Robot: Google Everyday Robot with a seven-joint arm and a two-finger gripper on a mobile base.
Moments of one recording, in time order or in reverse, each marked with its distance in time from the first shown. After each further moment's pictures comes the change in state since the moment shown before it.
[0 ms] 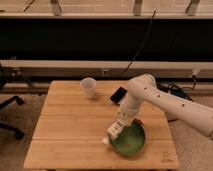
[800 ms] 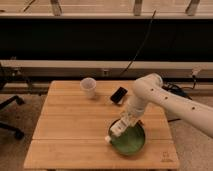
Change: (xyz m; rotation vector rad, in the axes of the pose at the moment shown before) arm 0.006 0.022 -0.026 0.017 0.062 0.081
